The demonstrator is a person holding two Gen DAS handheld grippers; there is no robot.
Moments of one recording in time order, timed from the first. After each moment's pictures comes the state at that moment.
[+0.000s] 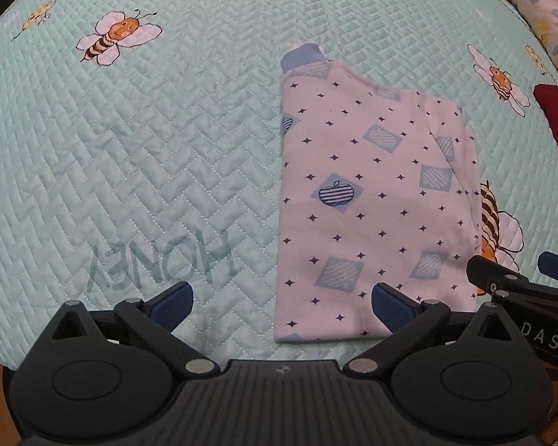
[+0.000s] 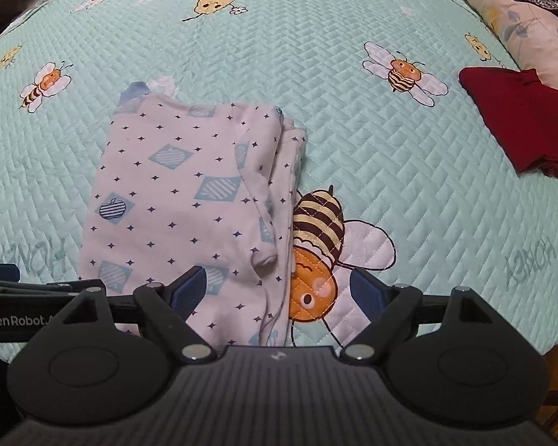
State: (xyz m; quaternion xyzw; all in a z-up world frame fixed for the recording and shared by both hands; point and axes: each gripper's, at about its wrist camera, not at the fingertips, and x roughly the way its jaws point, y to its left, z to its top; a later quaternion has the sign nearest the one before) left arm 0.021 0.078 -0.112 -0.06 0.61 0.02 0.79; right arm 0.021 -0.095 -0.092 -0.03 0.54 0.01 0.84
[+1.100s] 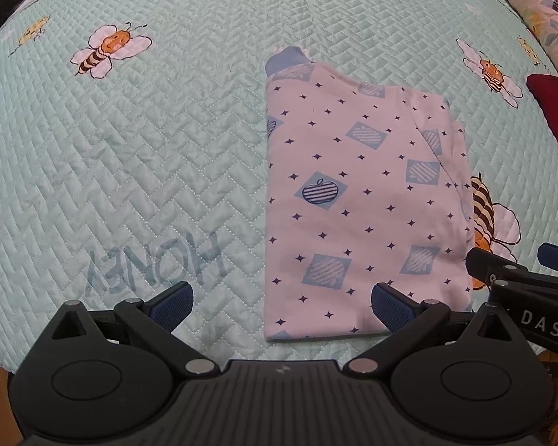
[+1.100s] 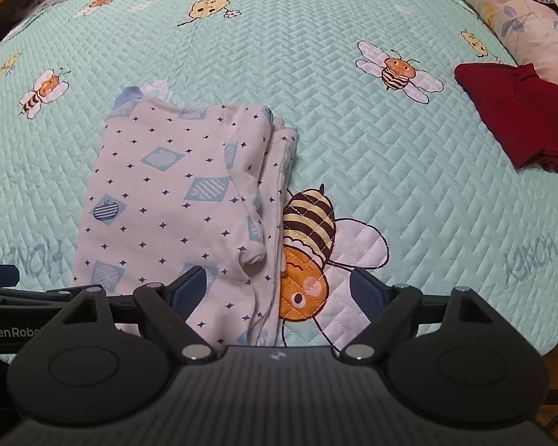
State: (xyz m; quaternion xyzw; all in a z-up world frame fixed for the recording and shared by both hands) left arm 0.016 0.068 -0.110 -0.04 0.60 0.02 0.80; right arm 0.020 -0.108 -0.093 -0.01 0.54 0.02 0.84
